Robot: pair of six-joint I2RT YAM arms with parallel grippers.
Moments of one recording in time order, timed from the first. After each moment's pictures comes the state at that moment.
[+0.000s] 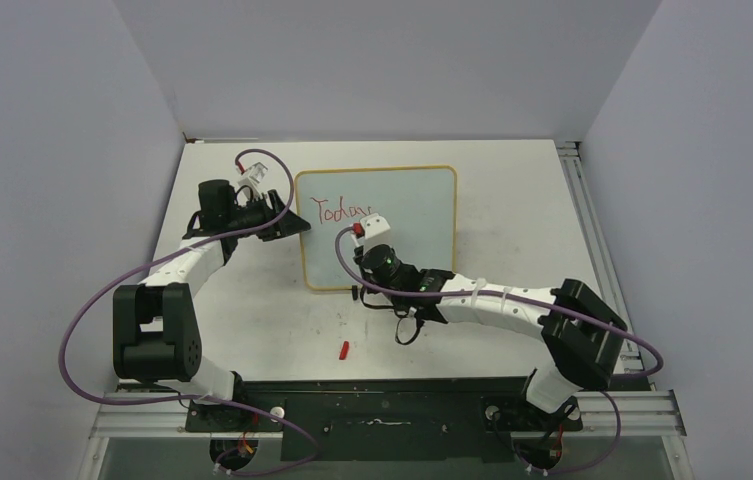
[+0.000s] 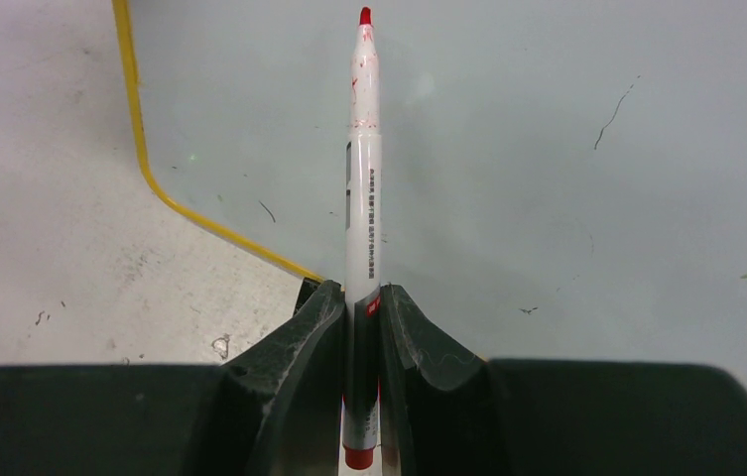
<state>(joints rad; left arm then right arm) 0.01 1.53 0.91 0.03 0.82 -0.40 1.01 1.59 0.99 -0.01 0.42 0.32</state>
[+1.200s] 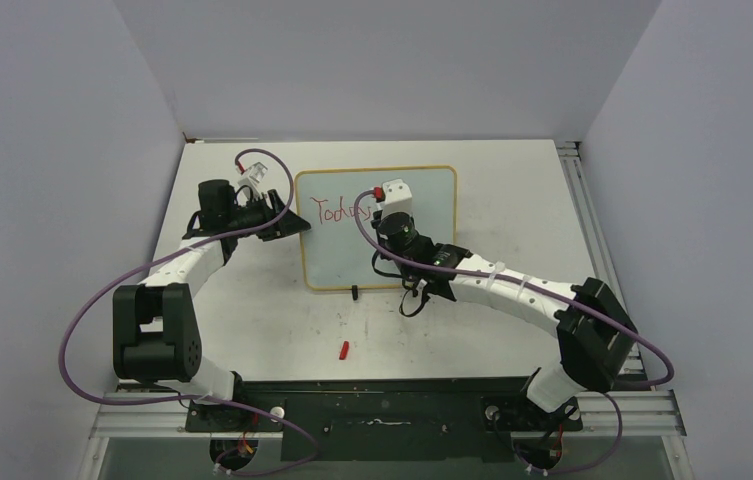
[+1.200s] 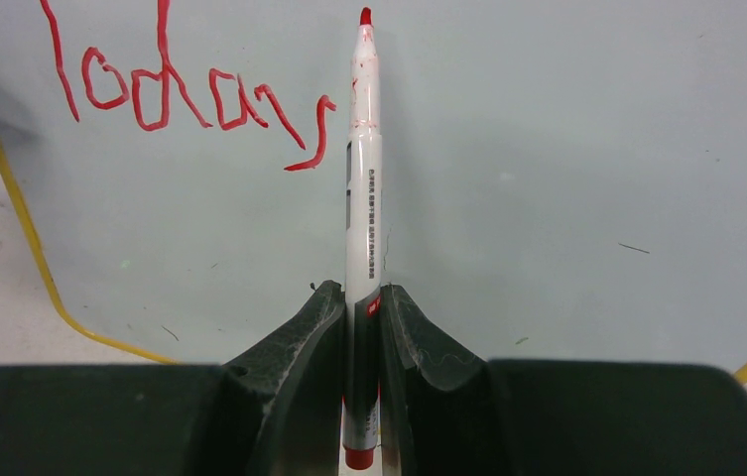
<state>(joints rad) 0.01 1.52 0.91 0.03 0.82 -0.41 0.90 1.55 1.09 -0.06 0.50 0.27</state>
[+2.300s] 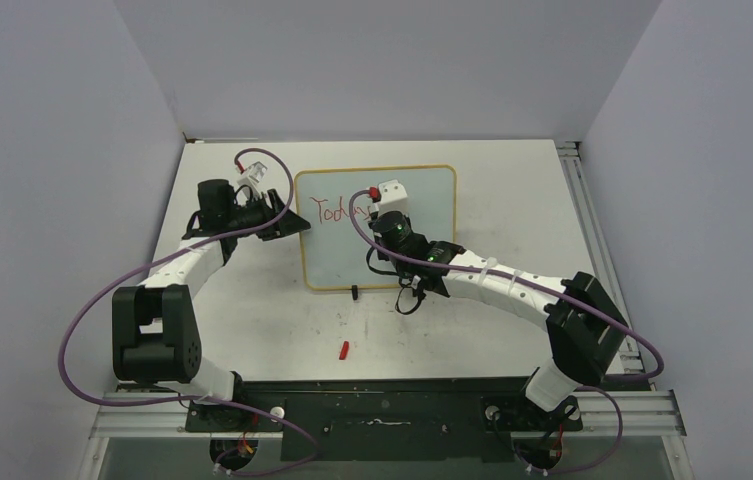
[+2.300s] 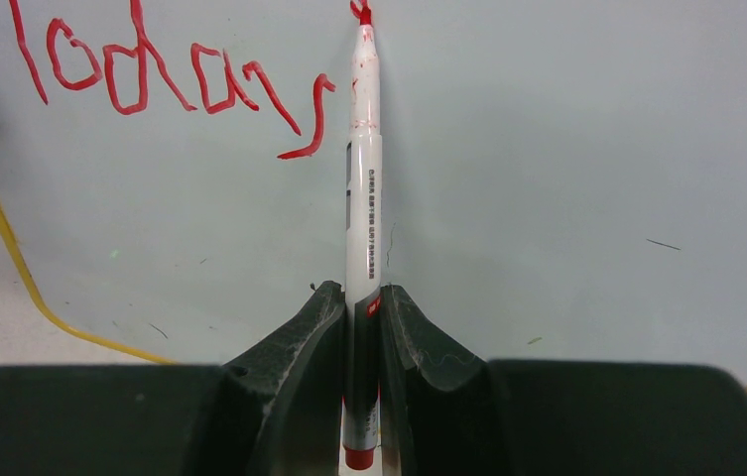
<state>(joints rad) 0.01 1.52 0.91 0.03 0.82 -0.41 0.88 1.60 1.13 -0.10 0.49 0.28</state>
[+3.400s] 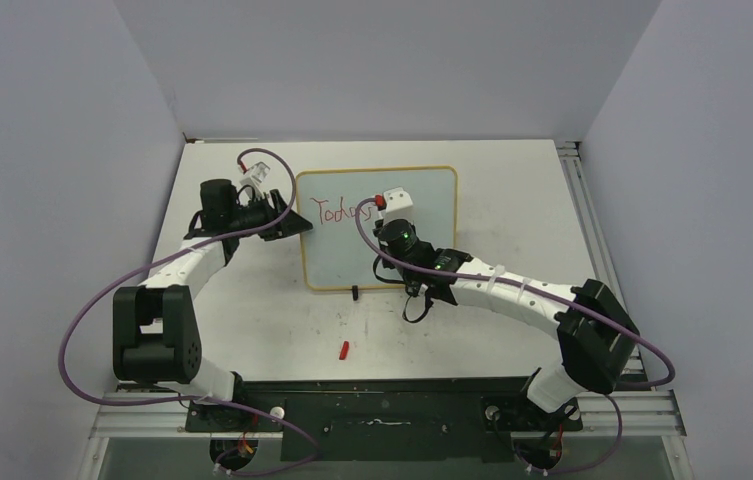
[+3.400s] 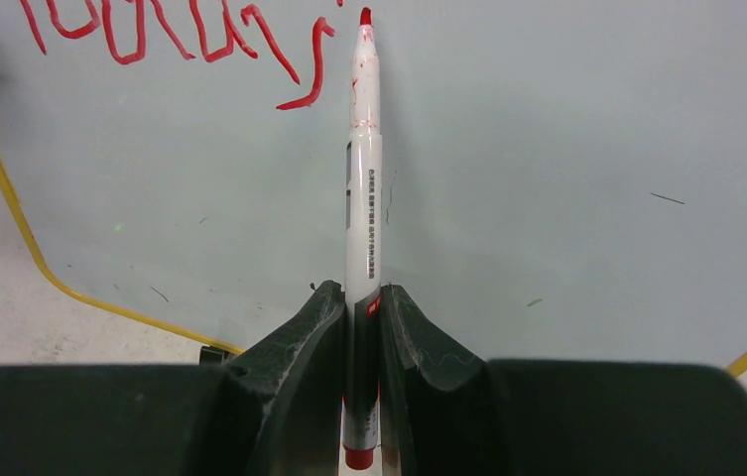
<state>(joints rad) 0.00 1.52 0.91 0.03 0.82 -0.41 0.90 1.54 1.06 -0.10 0.48 0.29</state>
